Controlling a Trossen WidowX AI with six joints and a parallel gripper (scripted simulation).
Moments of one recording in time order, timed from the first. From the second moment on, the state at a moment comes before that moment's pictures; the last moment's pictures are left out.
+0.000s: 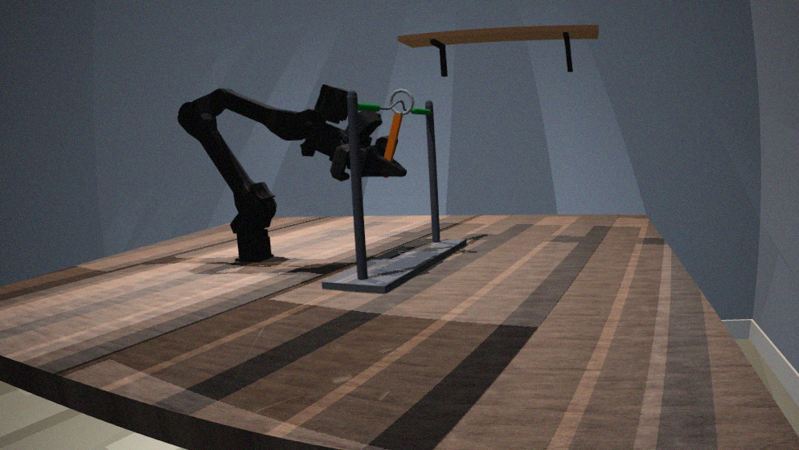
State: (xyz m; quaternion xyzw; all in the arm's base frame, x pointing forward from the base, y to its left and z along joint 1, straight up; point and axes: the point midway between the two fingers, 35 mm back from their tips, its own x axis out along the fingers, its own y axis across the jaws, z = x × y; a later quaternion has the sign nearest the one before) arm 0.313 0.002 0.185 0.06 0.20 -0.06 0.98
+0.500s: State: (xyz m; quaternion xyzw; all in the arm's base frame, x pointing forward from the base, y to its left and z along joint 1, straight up) arm 0.311 -0.031 0.187 -0.14 0.19 -0.01 0.97
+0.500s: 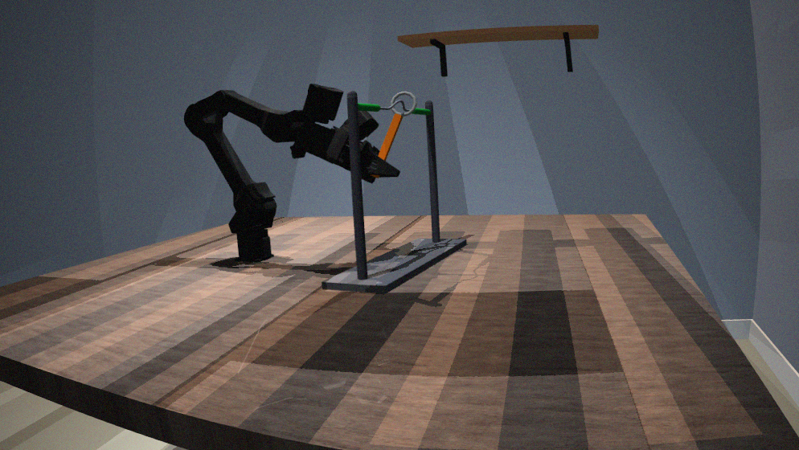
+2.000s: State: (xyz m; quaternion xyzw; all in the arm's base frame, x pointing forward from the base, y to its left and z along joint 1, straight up) arm 0.308 0.042 0.170 -0.02 0.18 -0.04 0.98
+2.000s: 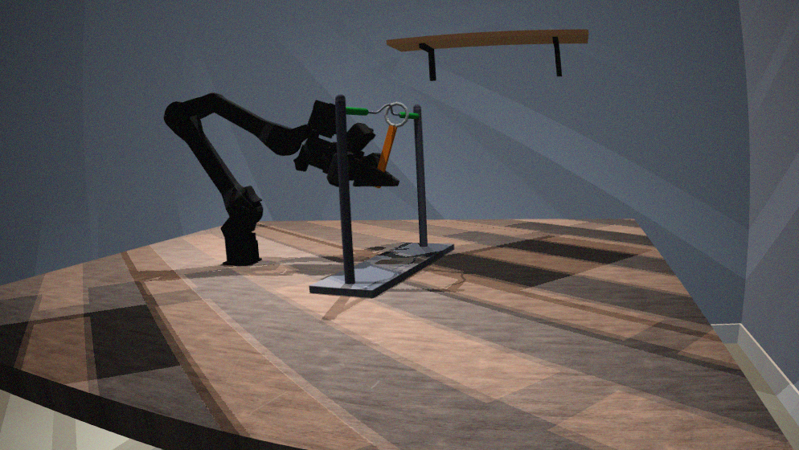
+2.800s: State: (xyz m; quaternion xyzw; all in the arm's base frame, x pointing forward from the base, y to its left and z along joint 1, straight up) arm 0.310 0.072 0.170 0.01 0.17 -0.05 0.98
